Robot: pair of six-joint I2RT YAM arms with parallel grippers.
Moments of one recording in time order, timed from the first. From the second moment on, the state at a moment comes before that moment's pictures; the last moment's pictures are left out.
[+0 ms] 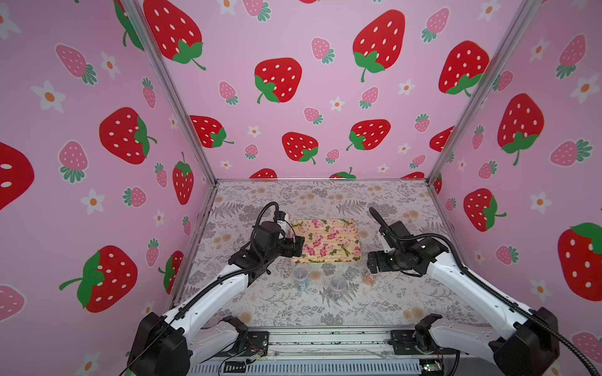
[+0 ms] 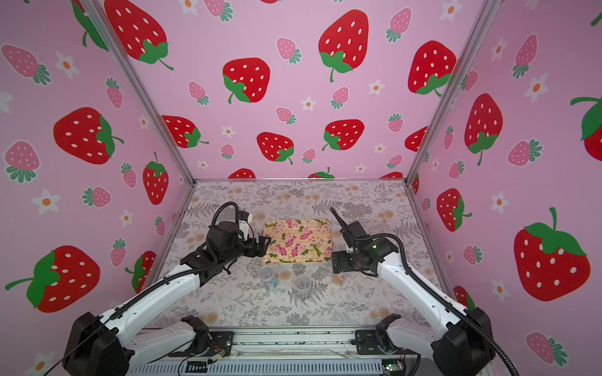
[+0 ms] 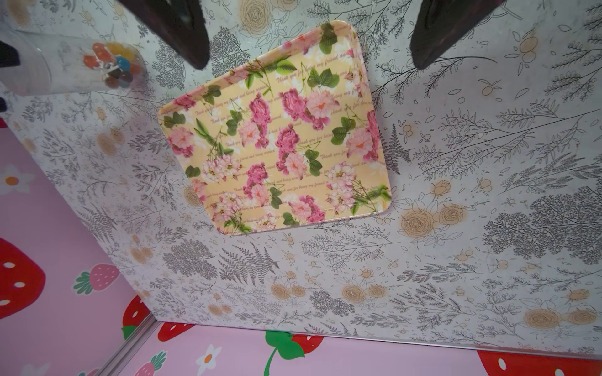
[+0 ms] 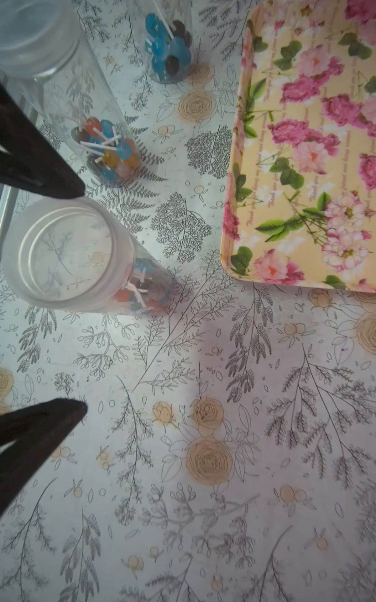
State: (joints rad) left arm -0.50 1.11 0.73 -0.23 0.01 -0.31; right arm 0.65 1.17 0.94 -0.95 0.03 0.38
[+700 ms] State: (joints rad) left arm -0.50 1.11 0.73 -0.21 0.05 -0.32; right arm 0.71 1.27 0.96 -0.98 0.03 0.40
